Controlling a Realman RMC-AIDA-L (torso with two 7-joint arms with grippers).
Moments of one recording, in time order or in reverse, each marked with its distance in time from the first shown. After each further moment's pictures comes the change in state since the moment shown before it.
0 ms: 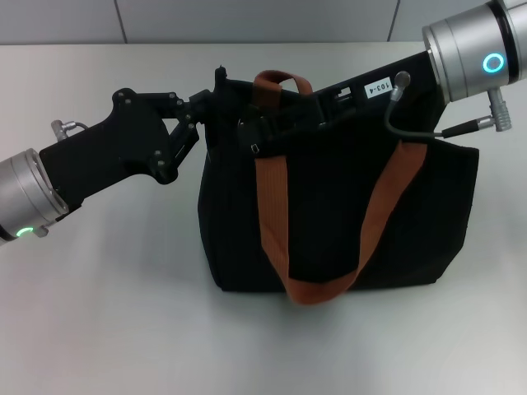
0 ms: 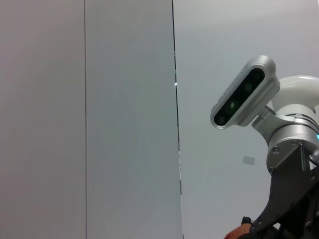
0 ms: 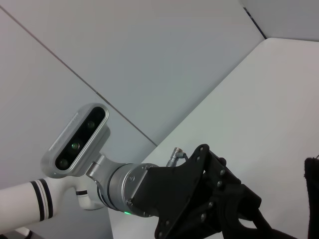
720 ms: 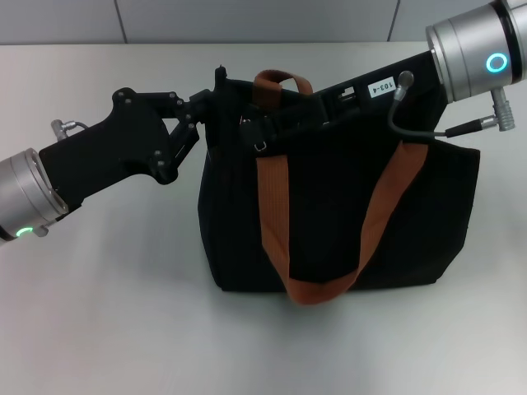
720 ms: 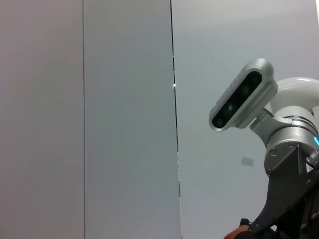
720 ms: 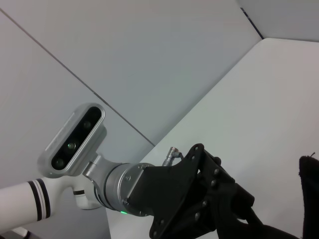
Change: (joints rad) left arm 0.000 0.000 0.000 0.002 0.000 0.005 0.000; right arm -0.003 -0.005 0.000 0.001 -0.002 0.001 0.000
